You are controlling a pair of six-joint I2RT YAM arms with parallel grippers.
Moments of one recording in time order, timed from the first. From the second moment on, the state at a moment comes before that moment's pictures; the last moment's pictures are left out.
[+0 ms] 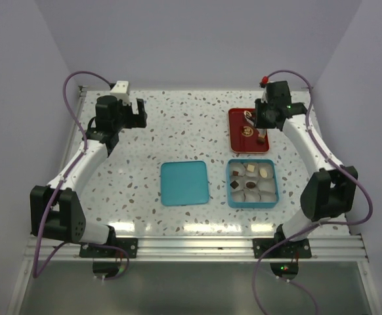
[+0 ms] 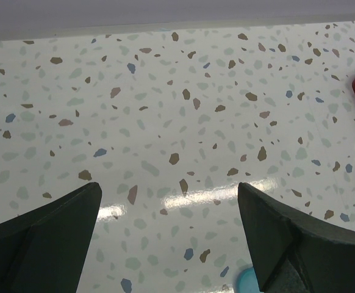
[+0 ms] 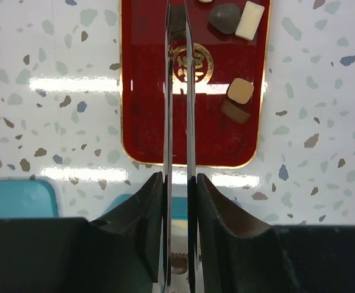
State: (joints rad) left arm -0.15 1.41 1.07 -0.06 0.04 -0.10; right arm 0.17 1.65 1.49 -0.70 0.08 0.16
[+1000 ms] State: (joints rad) left arm -0.15 1.43 1.07 -0.06 0.05 -0.10; right arm 0.19 1.04 1.49 -1.35 -0.11 0.19
